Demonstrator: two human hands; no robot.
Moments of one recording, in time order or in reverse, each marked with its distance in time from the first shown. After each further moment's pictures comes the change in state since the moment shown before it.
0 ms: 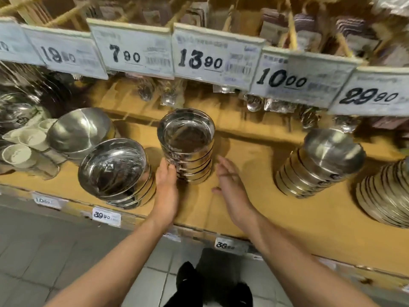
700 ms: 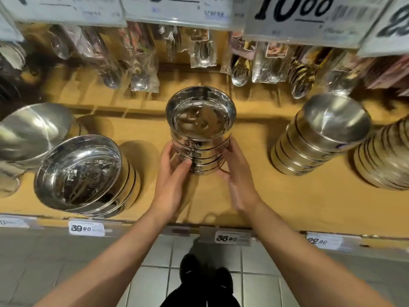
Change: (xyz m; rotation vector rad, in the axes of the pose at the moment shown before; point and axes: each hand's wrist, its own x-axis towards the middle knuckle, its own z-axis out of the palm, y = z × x) left_hand 0.016 -0.010 0.021 -0.203 -0.305 0.155; right_hand 0.010 0.015 -0.016 0.217 0.039 -0.250
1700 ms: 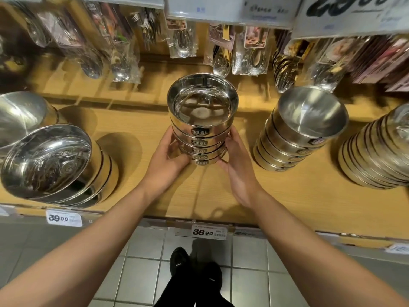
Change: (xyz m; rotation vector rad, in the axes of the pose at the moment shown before) left_hand 0.024 0.000 0.033 0.310 -0.134 0.007; right_hand 0.011 -0.021 -0.048 0.006 0.028 0.116
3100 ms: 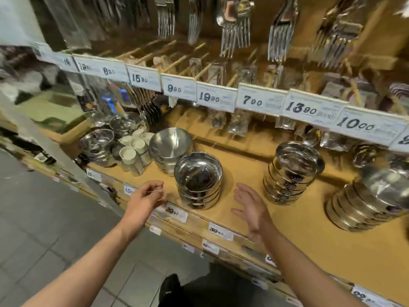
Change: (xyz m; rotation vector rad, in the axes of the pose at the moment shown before) left_hand -0.177 -0.001 -0.244 -0.136 0.546 -0.225; right_hand -0.079 0.022 0.144 -0.247 -0.163 0.150
